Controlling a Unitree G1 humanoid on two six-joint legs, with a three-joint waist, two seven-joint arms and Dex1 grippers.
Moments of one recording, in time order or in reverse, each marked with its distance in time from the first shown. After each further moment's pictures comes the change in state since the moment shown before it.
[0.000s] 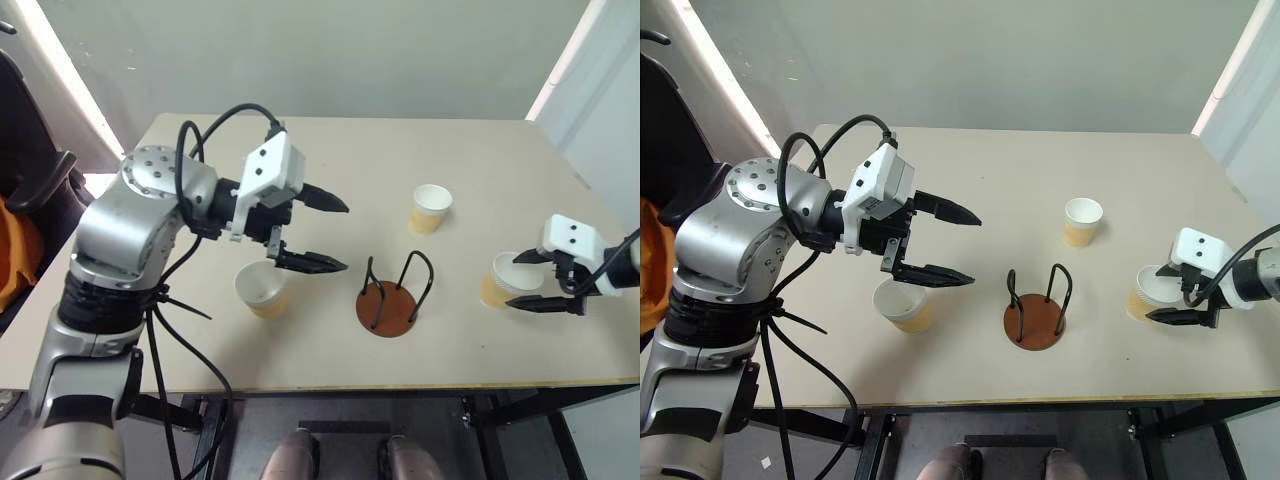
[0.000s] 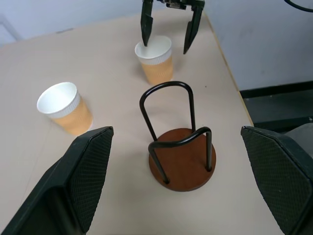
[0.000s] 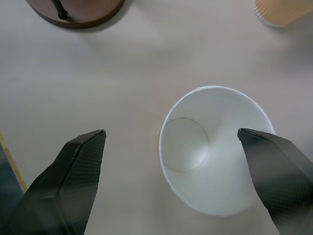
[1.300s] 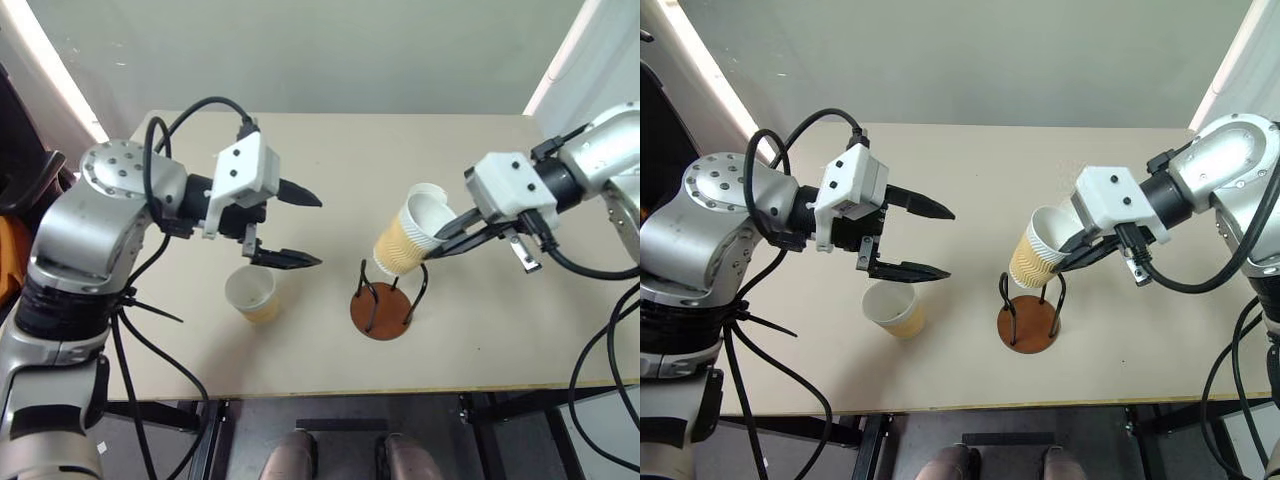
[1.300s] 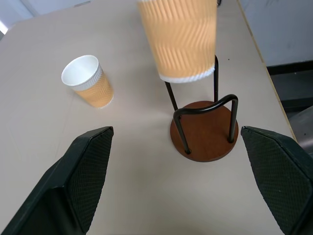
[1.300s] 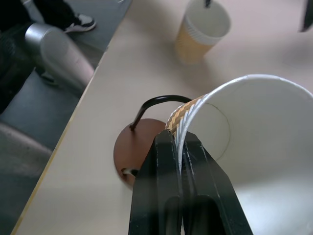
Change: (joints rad) left arm 0.034 0.127 0.006 0.008 0.009 -0.074 0.011; right arm -0.618 0.142 0.302 -0.191 0.244 -0.082 0.319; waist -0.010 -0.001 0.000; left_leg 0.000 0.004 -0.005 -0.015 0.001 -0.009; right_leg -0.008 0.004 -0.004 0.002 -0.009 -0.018
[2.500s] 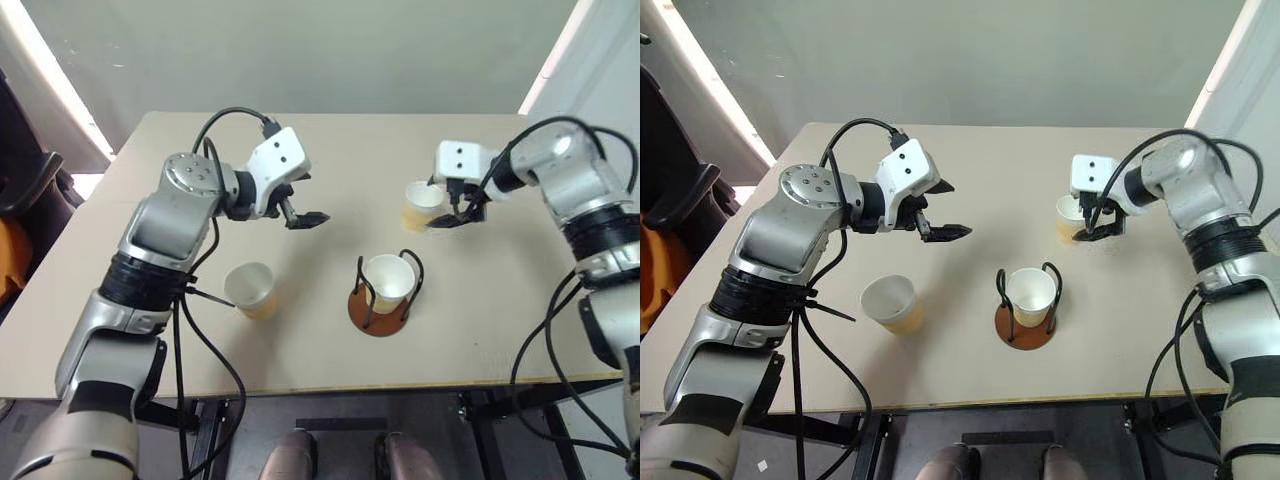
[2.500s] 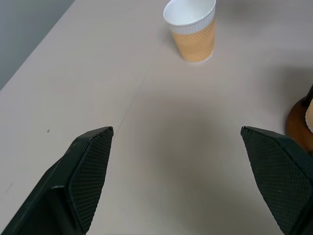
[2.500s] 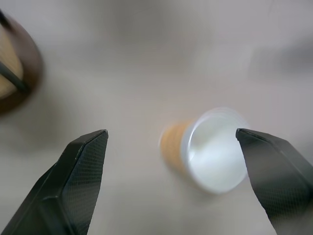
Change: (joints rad) left arm -0.114 -0.221 -0.140 0.301 0.302 0.006 0.348; right arm -0.218 0.339 0.114 0.978 -0.599 -0.324 -0.349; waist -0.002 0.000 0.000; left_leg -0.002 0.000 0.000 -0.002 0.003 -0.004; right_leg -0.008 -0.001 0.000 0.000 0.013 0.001
